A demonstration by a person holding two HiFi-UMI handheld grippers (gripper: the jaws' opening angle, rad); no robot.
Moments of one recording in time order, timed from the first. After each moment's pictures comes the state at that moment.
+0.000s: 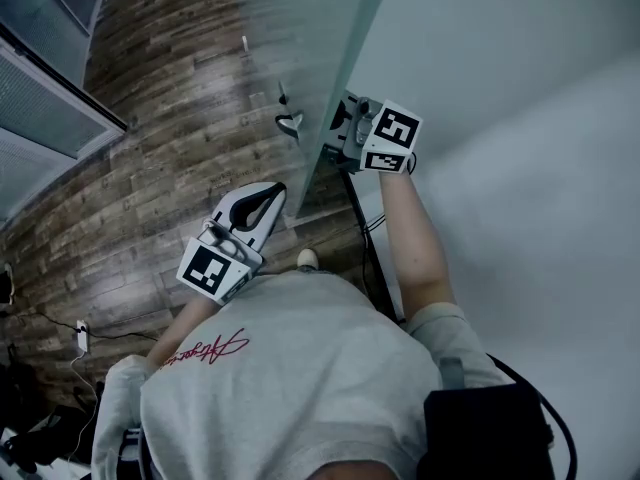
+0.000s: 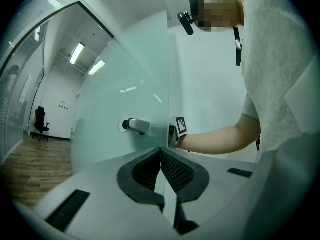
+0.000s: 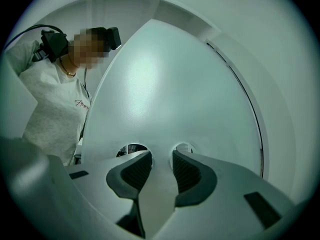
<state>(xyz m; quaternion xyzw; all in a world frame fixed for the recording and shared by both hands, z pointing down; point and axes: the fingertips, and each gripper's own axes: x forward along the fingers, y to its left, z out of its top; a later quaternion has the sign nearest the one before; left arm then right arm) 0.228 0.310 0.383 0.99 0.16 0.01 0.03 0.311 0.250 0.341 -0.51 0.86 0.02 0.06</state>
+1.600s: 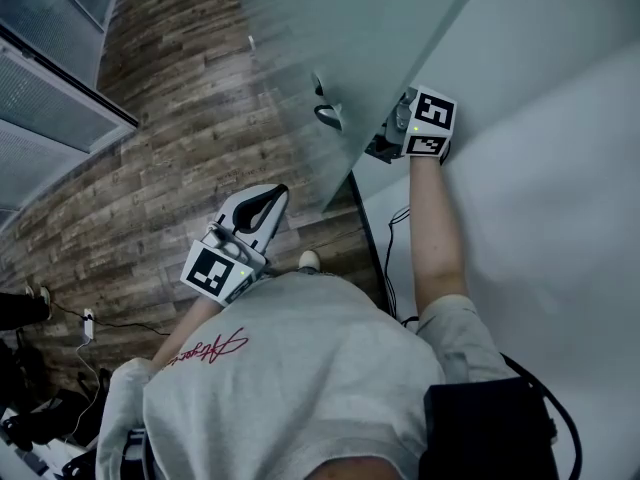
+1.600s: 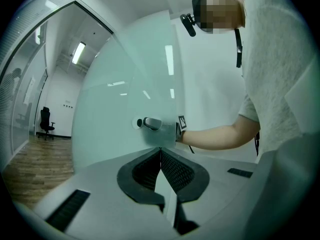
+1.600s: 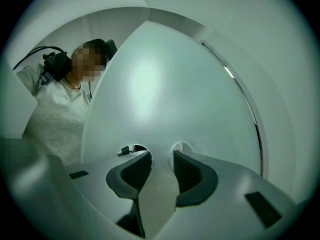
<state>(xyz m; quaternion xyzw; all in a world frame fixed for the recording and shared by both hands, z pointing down) 0.263 0.337 0.380 0.99 0.13 0.03 0.03 0.384 0.311 0.333 -0.46 0.89 -0.01 0.08</state>
